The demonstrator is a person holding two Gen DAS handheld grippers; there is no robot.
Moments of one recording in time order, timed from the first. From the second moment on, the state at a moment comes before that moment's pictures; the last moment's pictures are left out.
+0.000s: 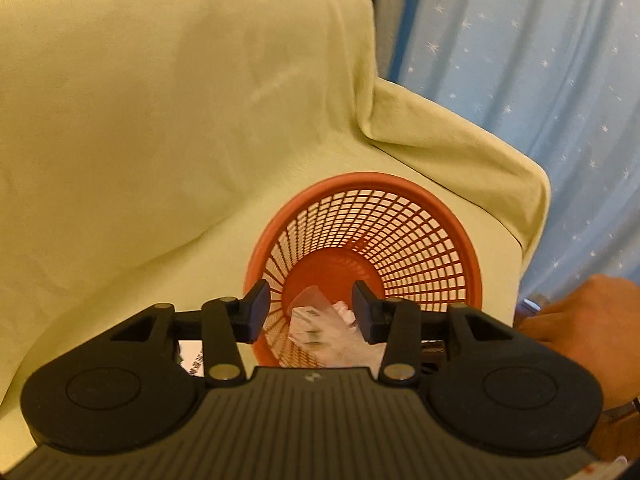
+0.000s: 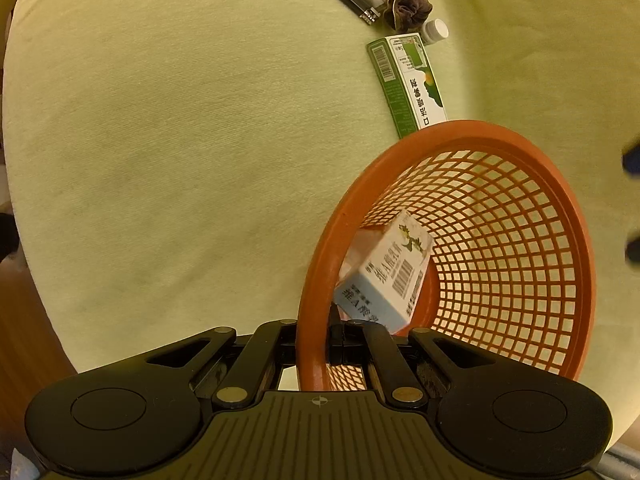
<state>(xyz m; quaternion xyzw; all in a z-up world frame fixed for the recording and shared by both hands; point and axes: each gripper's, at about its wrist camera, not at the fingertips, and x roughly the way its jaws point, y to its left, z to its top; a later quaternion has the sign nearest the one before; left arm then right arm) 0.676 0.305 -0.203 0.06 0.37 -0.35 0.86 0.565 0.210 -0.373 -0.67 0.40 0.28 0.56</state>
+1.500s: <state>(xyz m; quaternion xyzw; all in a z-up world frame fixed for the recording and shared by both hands) 0.712 0.482 -0.392 0.08 0.49 -0.11 0.86 0.581 0.223 -0.371 -0.67 0.42 0.25 0.56</state>
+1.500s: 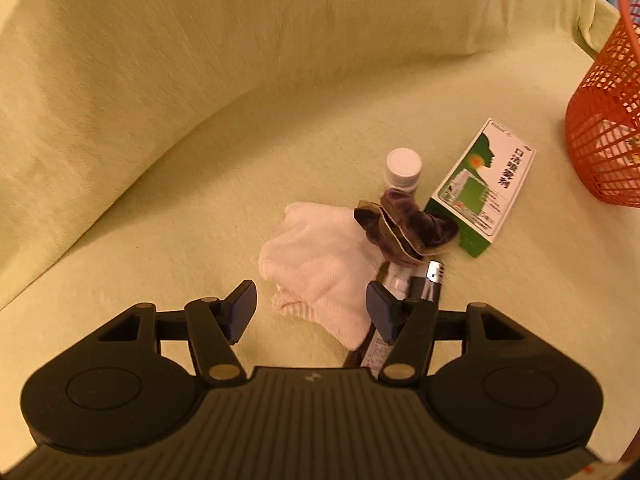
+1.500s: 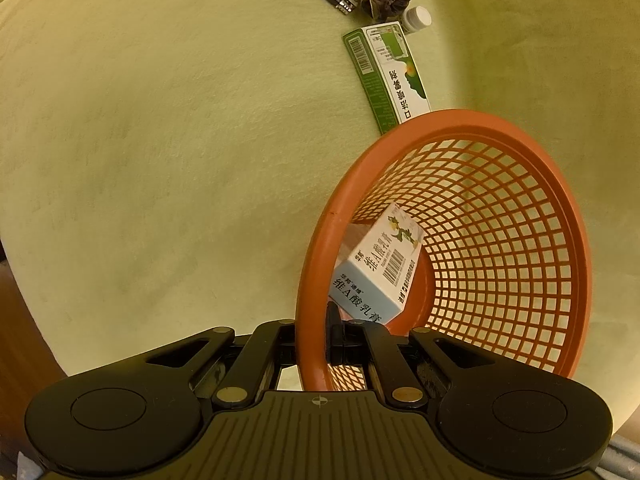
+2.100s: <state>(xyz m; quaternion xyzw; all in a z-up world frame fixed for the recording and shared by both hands) 0.710 0.482 -0.390 0.07 0.51 -0.13 0.85 0.586 0.226 -0.377 -0.67 0.42 0.26 0.56</state>
